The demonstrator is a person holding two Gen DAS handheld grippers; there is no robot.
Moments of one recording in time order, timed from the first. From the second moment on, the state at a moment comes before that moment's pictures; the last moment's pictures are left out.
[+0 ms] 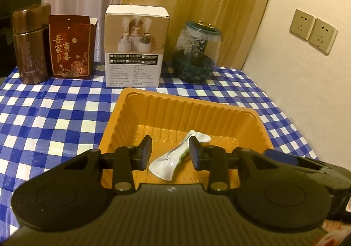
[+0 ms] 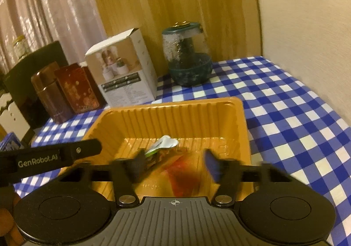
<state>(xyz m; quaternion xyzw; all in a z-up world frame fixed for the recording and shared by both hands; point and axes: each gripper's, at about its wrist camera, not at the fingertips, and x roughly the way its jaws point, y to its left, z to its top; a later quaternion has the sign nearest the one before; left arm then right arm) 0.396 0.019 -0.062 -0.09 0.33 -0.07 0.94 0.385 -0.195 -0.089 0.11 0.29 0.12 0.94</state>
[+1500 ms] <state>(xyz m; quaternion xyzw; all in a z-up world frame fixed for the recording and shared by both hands) 0.265 0.027 -0.042 -0.06 0.31 -0.08 0.94 0.266 -0.233 -0.070 0.08 0.25 0.12 0.96</state>
